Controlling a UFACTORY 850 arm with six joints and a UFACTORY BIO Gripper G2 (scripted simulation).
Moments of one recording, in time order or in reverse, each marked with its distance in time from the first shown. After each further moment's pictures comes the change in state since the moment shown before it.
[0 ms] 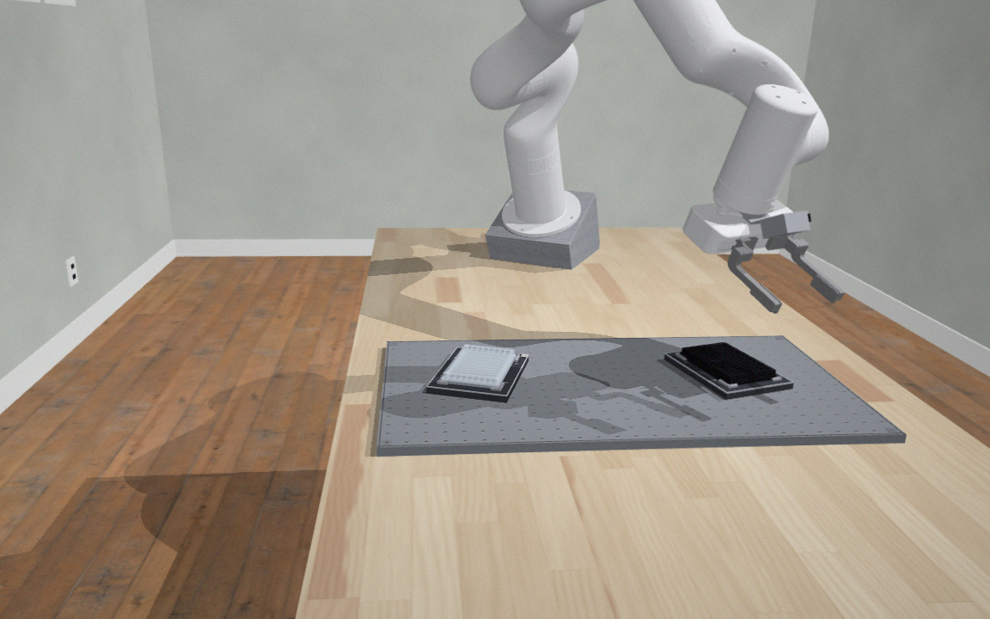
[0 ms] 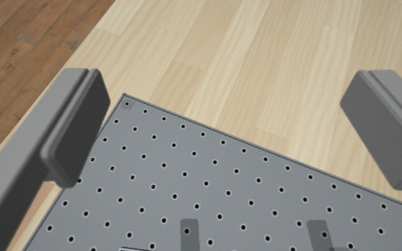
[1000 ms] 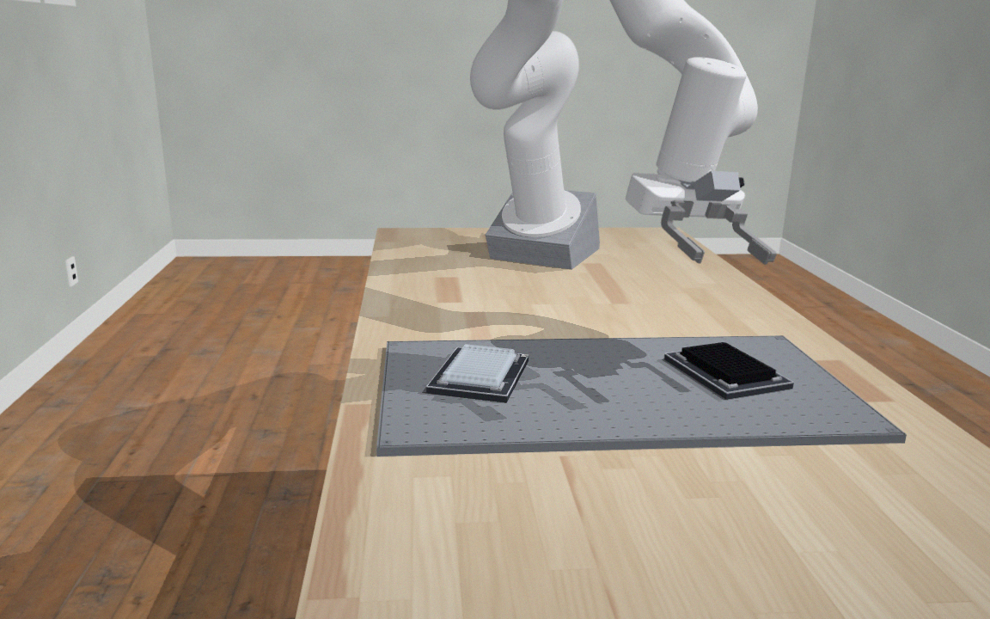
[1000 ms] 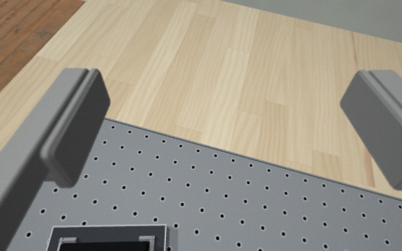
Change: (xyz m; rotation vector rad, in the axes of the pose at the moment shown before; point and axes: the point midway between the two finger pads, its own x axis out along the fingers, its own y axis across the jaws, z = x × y) arm -0.083 -0.065 0.020 -0.039 -0.143 -0.167
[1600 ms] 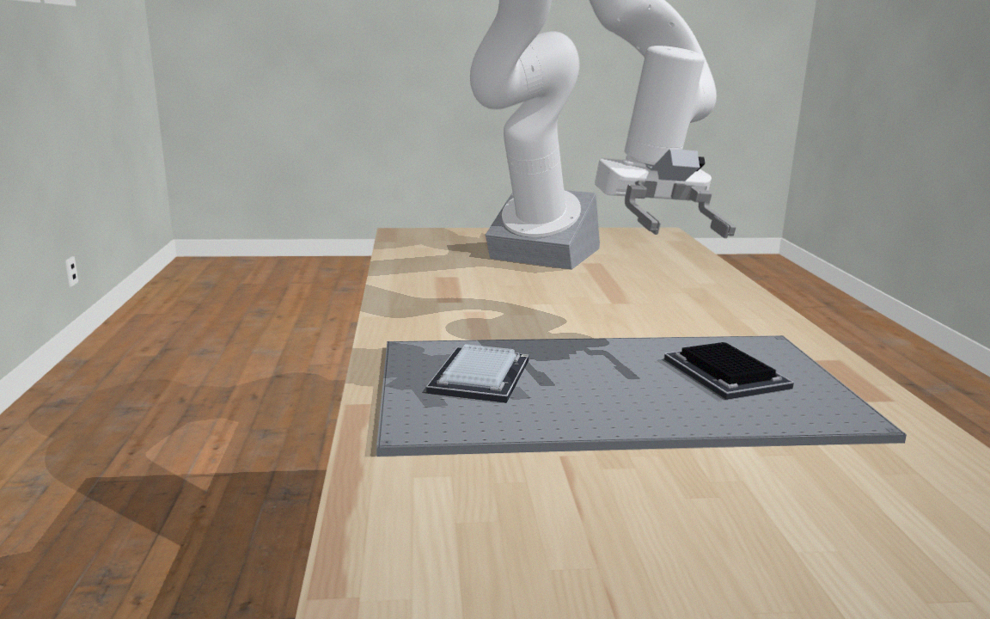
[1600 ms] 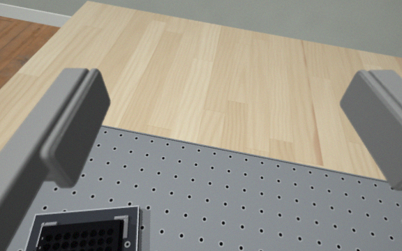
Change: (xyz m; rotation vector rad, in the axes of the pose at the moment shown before) arm -0.056 -0.035 0.011 0.011 -0.081 -0.085
